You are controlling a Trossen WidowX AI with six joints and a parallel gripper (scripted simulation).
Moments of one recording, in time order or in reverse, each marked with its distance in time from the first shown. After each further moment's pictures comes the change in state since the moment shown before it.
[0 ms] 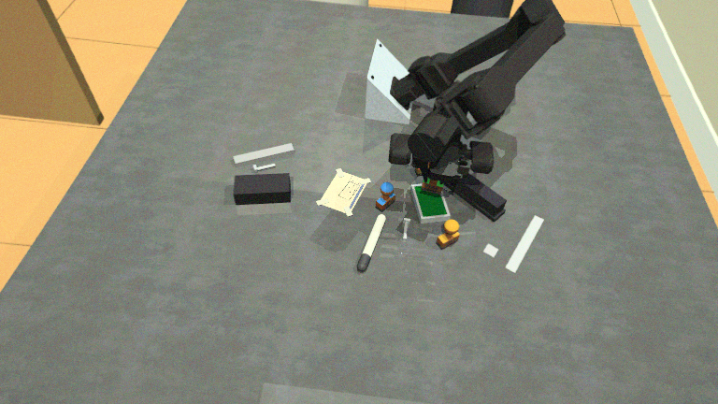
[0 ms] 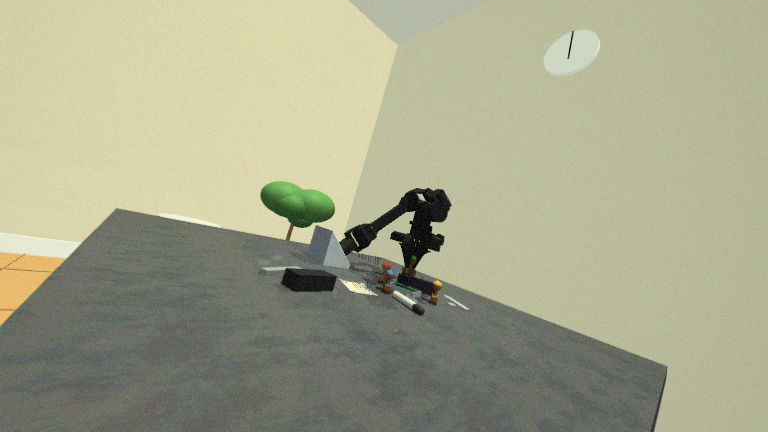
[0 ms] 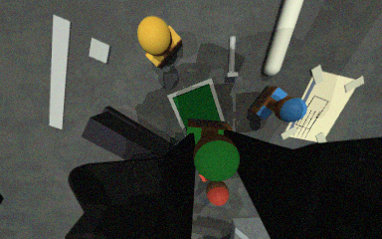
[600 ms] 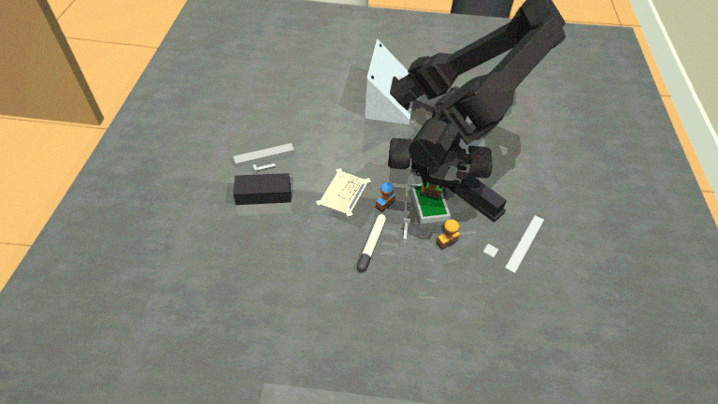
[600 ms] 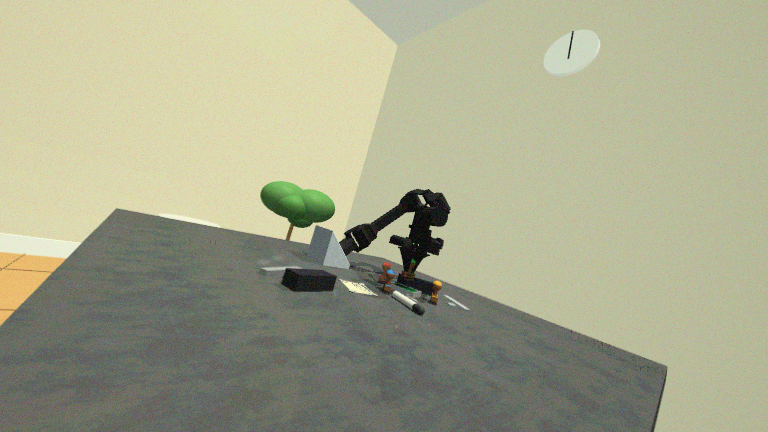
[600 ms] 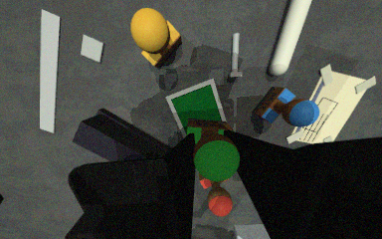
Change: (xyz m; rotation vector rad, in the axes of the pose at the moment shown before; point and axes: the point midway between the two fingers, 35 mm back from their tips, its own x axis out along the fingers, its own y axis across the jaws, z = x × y) arm 0.012 0.000 0.000 -0.001 -0.002 -0.001
